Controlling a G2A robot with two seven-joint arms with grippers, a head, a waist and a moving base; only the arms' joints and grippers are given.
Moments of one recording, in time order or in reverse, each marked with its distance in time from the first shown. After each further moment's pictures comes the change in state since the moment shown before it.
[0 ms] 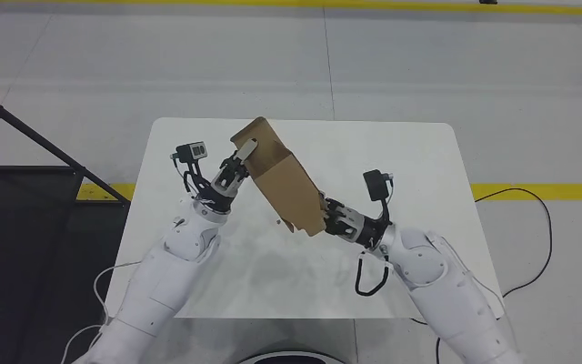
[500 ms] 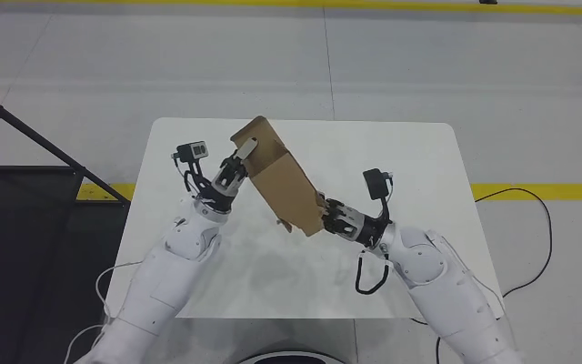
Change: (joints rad) left arm -0.003 -0.014 -0.009 0.011 -0.015 -0.004 -0.026; right arm 0.006 -0.008 0.006 0.012 0.014 -0.006 0.017
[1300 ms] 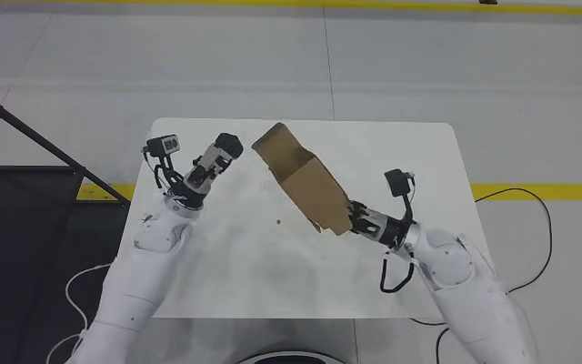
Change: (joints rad) left arm 0.030 0.044 -0.193 0.000 -0.030 -0.021 -0.243; right arm -0.092 0.051 0.180 -0.076 0.109 0.129 0.253
